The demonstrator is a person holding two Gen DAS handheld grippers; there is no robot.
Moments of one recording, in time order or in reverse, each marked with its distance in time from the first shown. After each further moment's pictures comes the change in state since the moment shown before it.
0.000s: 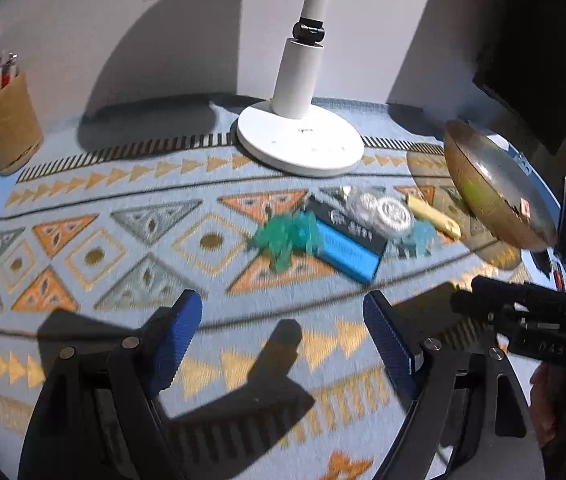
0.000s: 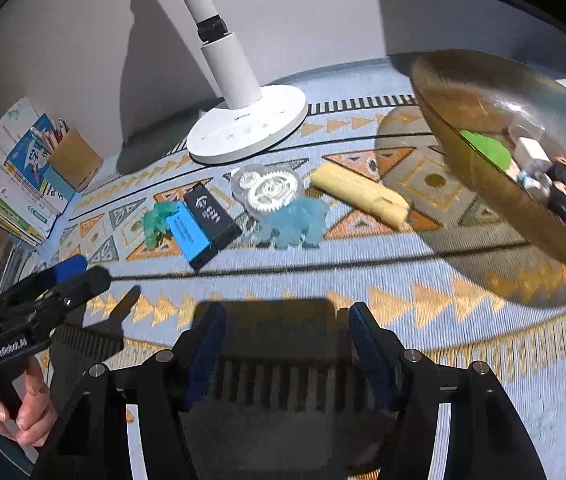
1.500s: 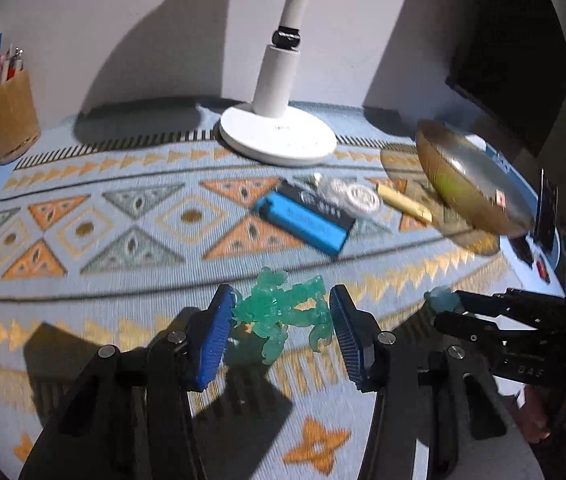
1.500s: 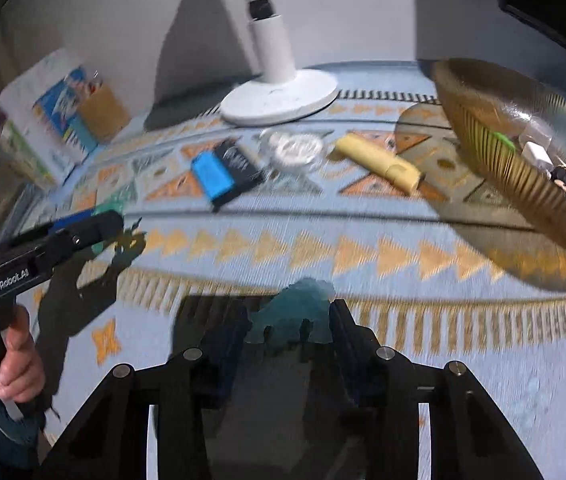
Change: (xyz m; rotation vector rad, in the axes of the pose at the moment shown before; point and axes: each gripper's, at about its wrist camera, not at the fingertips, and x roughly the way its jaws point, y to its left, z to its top) left arm -0.023 -0.012 -0.043 0.015 -0.058 -0.048; right arm -0.012 0.006 -0.045 -0.164 0.011 0.017
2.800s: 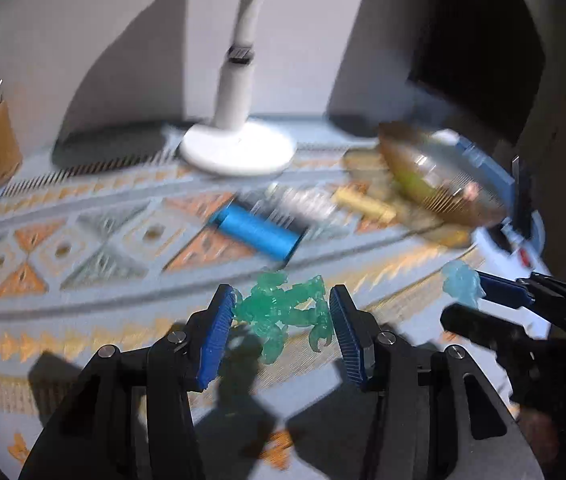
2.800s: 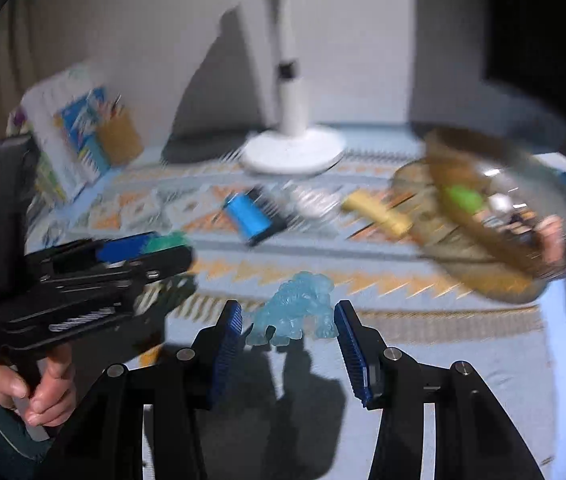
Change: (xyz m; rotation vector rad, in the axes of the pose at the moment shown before) left arm -0.019 -0.036 0.014 0.074 -0.069 -0.075; right arm -0.063 0.036 0.000 -0.017 -0.186 -0.114
